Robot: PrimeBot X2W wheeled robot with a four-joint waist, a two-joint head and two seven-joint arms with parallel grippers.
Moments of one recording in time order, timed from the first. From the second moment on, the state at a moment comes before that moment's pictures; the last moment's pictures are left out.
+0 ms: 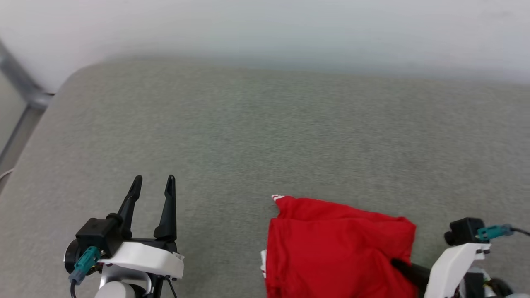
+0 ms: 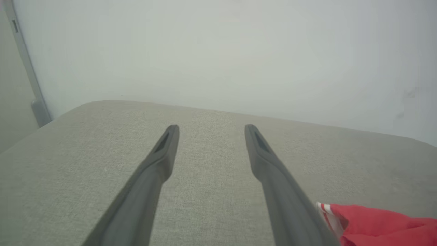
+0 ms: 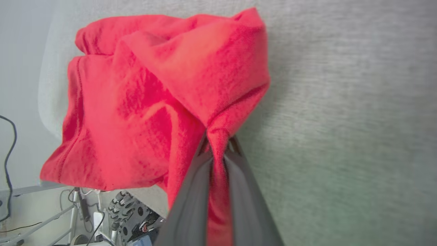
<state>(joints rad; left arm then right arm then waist) -0.09 0.14 -0.06 0.13 -0.30 -0.09 -0.26 0.01 -0.21 0.05 0.09 0.70 0.13 0.69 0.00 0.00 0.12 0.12</state>
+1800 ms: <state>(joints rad) -0.42 0.31 -0.15 -0.23 -0.25 -0.12 -0.17 -0.64 -0.36 -0.57 0.32 0.00 0.13 0.53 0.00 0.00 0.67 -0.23</state>
